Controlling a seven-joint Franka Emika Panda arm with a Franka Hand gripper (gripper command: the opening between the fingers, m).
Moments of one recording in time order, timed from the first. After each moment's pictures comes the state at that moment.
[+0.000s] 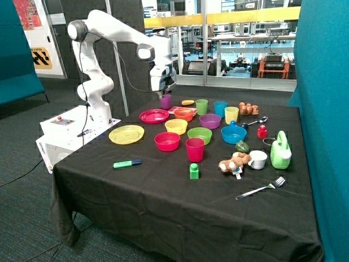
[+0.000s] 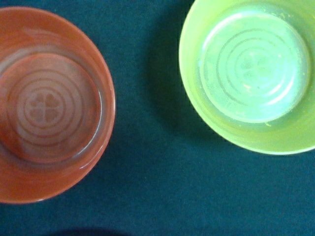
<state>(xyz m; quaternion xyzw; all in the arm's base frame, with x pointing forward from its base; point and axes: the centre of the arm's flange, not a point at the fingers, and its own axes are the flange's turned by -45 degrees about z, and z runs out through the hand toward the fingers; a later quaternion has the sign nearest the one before) 0.498 -0.001 0.448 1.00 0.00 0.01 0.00</state>
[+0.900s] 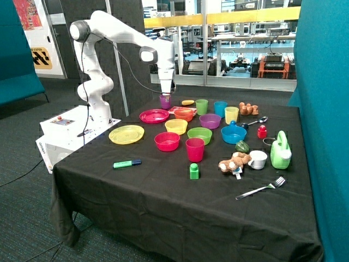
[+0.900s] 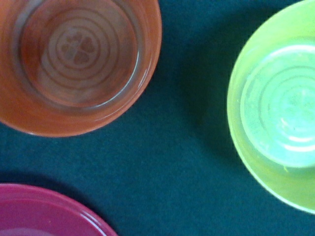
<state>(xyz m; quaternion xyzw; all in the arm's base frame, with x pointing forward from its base) 0.511 -0.001 0.432 0.97 0.23 0.00 0.00</state>
